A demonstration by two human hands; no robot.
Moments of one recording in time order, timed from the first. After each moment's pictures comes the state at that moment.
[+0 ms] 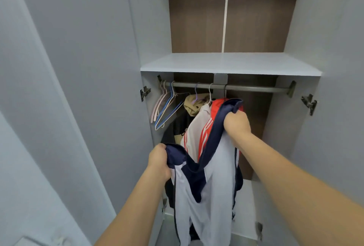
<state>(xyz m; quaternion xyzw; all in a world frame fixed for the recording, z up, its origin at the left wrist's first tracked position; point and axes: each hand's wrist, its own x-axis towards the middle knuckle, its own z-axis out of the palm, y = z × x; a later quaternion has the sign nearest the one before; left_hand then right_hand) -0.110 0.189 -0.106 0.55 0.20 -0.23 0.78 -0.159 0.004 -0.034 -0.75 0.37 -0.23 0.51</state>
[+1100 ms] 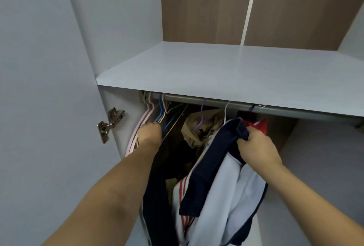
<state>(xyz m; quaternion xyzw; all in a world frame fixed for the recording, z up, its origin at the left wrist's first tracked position) 0.343 0.044 -0.166 0.98 -0.16 0.06 0.01 0.096 -0.130 -0.079 -0.89 0.31 -0.16 0.30</state>
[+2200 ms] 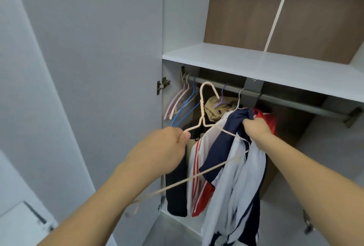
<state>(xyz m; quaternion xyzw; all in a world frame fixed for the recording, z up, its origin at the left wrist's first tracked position) -0.079 0.204 -0.024 0.94 -0.19 -0.03 0.27 0.008 -0.099 -0.085 -0.84 0.32 -0.12 0.43</state>
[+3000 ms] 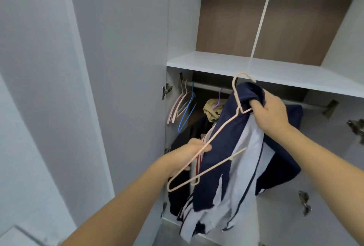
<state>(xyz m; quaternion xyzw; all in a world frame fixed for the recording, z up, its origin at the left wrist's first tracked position) -0.030 0.213 -0.098 0.75 -0.20 -0.33 0.54 -0.083 -0.005 -0.012 -0.89 0.07 -0.38 0.23</state>
